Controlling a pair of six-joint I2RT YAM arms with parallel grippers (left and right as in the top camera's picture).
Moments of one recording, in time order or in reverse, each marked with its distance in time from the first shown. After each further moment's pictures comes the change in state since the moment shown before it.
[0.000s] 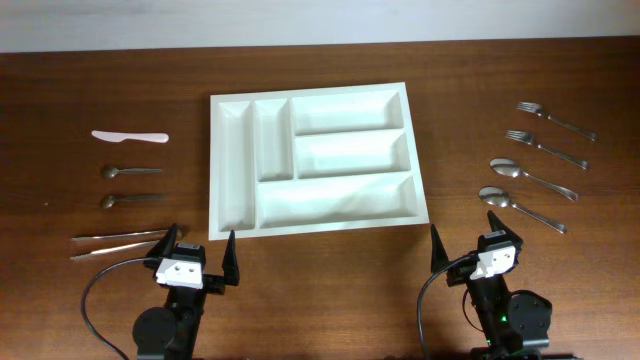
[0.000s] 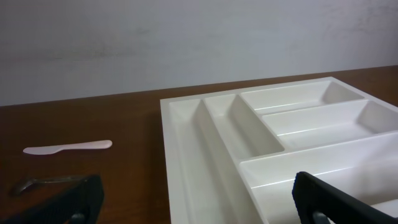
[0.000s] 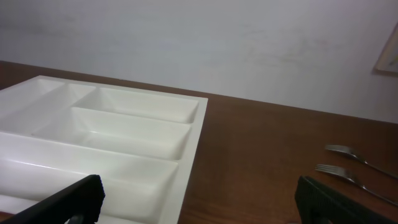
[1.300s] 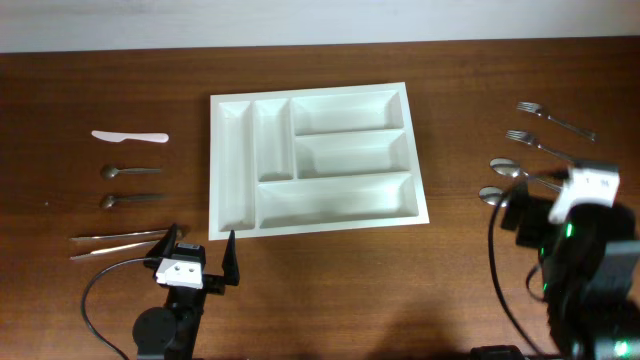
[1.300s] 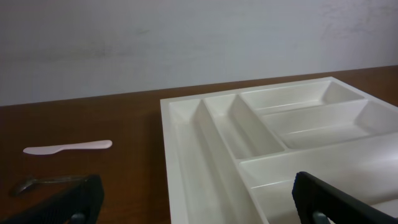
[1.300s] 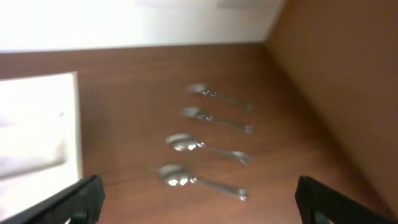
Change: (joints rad) left arm 0.000 0.000 0.000 0.000 0.000 0.000; right arm 0.000 0.763 1.080 -0.809 0.496 0.115
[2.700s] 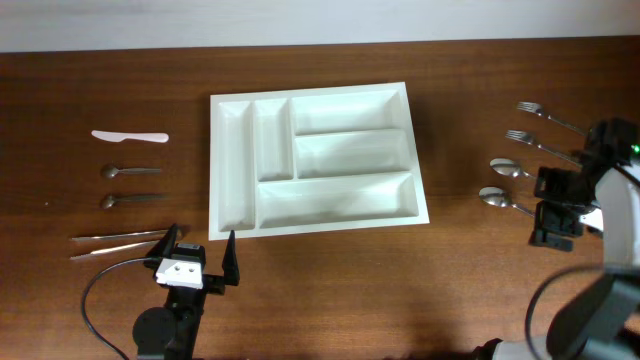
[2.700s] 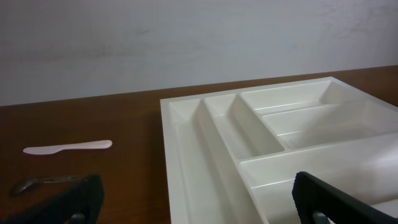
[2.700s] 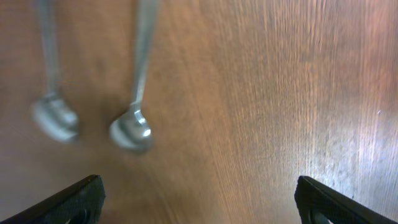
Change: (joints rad) left arm 0.000 0.000 0.000 0.000 0.000 0.000; right arm -0.497 0.871 0.193 -0.306 -0.413 1.390
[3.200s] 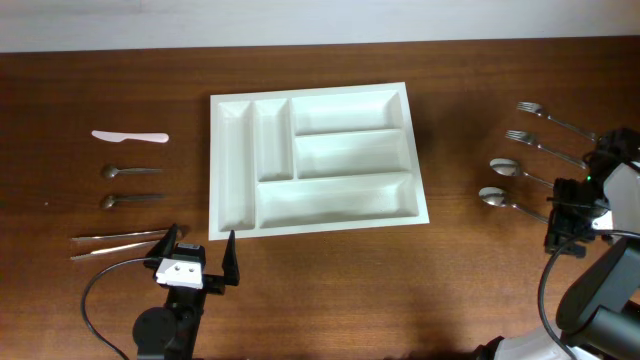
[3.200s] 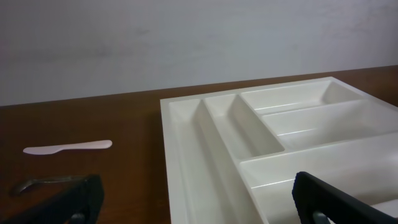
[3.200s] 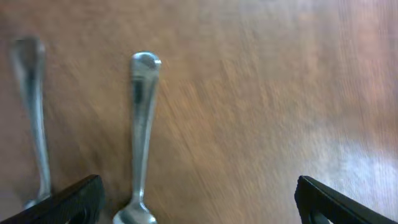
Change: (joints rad) left arm 0.000 0.000 0.000 0.000 0.000 0.000; right arm -0.075 0.111 0.000 0.084 0.137 0.004
